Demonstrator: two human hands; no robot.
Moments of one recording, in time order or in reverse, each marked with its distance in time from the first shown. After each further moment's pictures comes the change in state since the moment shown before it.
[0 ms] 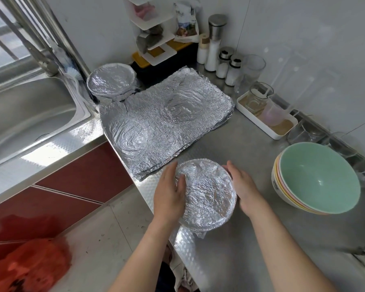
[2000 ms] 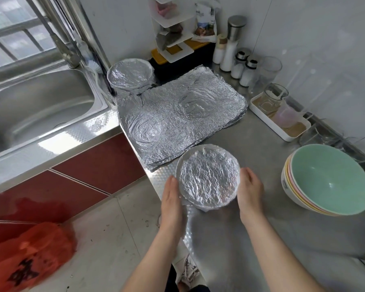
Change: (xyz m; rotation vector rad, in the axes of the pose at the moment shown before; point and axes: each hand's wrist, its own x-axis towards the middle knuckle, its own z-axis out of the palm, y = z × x) left_hand -0.043 -0.006 -0.004 -0.655 0.089 -0.499; right_hand -0.028 0.020 0.022 0.010 0.317 -0.327
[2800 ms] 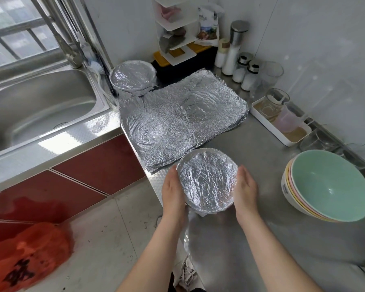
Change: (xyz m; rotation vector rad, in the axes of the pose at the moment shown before) left_hand 0.014 0.027 0.017 -0.199 0.025 0.000; right_hand 0.005 -0.002 0.011 -0.015 -0.029 0.036
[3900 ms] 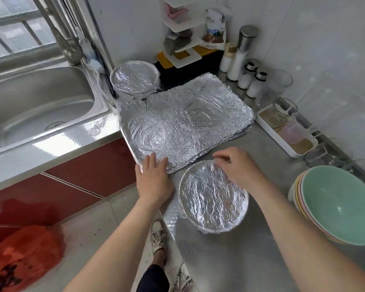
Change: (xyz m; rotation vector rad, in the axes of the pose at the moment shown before) left_hand 0.102 0.023 -0.041 1.555 -0.008 0.477; right_hand 0.054 -0.078 0.027 -0.873 -0.531 -0.489
